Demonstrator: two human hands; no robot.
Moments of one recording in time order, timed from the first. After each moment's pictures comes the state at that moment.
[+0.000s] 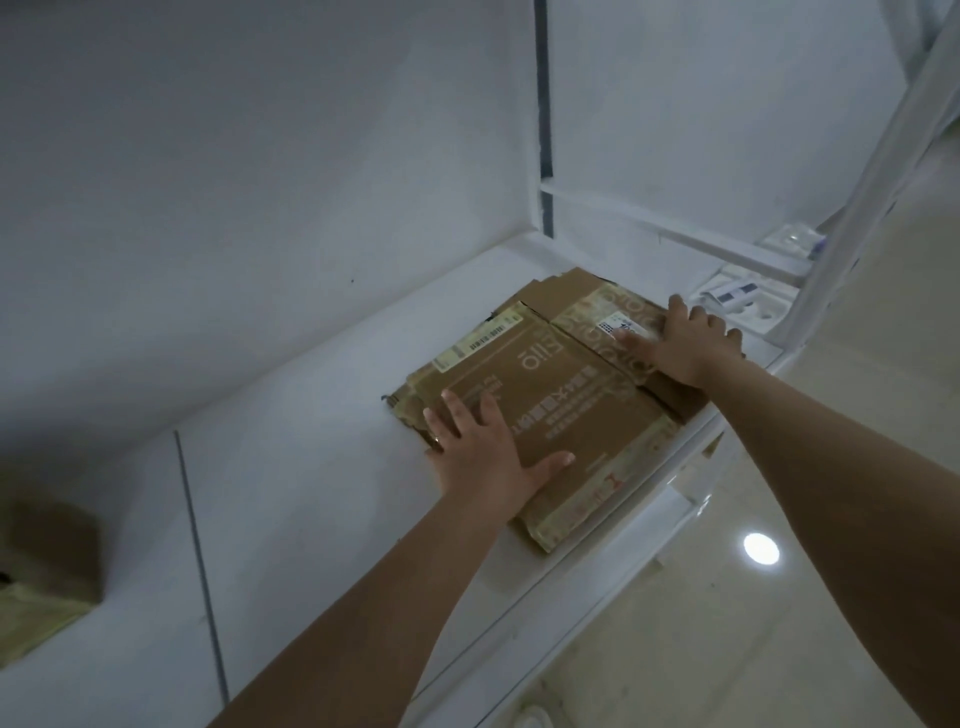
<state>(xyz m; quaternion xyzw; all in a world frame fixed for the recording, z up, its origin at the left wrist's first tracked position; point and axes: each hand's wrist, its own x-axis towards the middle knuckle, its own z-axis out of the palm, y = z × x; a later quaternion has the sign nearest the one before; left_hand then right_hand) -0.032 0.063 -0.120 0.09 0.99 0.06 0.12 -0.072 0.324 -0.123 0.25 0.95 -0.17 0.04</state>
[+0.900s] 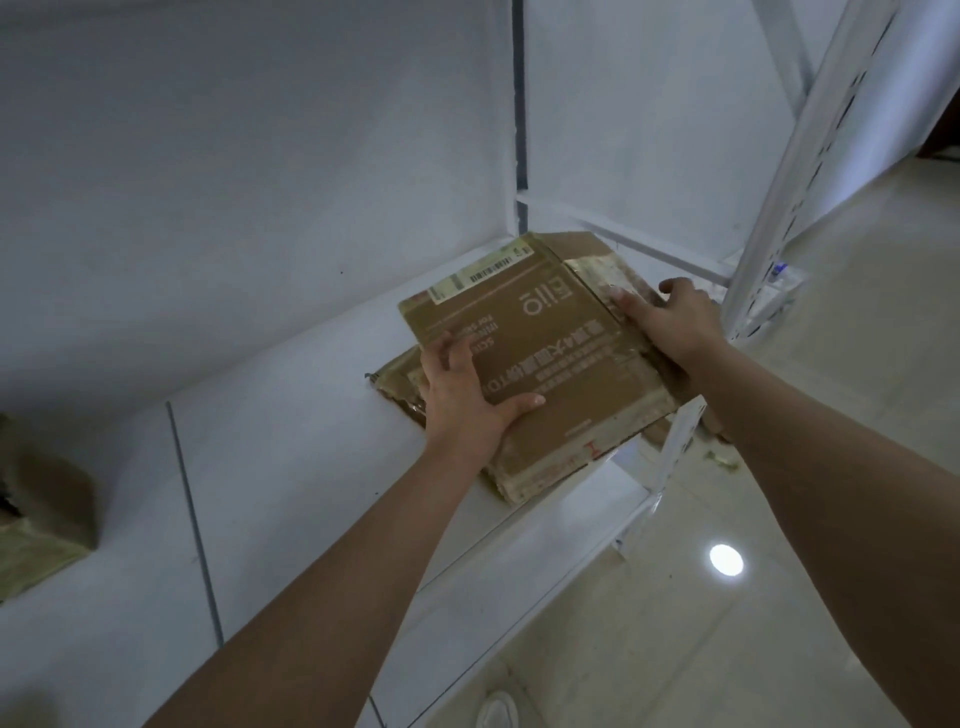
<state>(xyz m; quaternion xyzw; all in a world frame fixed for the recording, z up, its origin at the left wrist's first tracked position) 0.004 0.066 -0.079 0.10 0.92 0.38 -0.01 -0.007 0.320 -0.075 0.29 0.87 -0.37 -0.12</state>
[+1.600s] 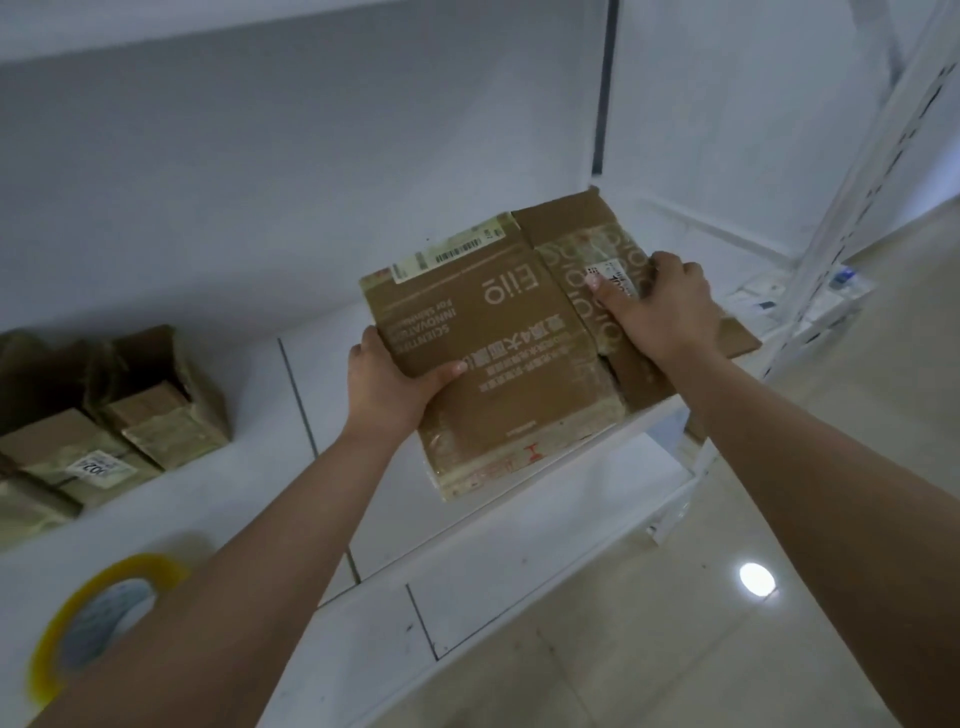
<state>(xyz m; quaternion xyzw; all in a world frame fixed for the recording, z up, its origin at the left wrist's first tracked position) 0.055 -0.096 -0.048 -0.02 0.90 0.43 -0.08 0.049 0.183 -0.042 0.20 0.91 -0.30 -0.20</state>
